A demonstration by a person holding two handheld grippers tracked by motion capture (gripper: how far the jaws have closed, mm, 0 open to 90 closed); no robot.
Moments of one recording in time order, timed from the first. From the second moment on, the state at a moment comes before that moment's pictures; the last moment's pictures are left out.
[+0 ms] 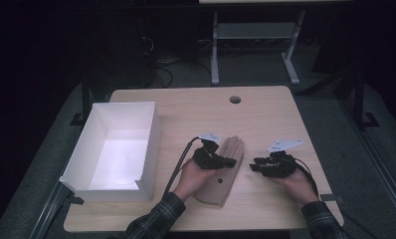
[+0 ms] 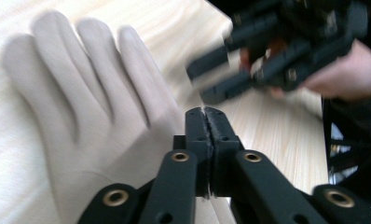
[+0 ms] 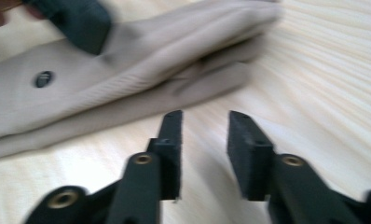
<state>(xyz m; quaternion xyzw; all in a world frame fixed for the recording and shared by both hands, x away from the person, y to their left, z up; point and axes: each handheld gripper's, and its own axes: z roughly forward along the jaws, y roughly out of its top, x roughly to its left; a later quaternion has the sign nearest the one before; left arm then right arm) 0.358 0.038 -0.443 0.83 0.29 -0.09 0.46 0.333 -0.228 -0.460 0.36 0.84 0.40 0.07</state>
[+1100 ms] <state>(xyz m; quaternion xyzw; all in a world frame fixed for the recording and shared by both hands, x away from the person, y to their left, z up) 0.332 0.068 -0.454 0.90 0.25 -0.06 0.35 0.346 -0.253 -0.482 0.42 0.81 0.37 0.16</state>
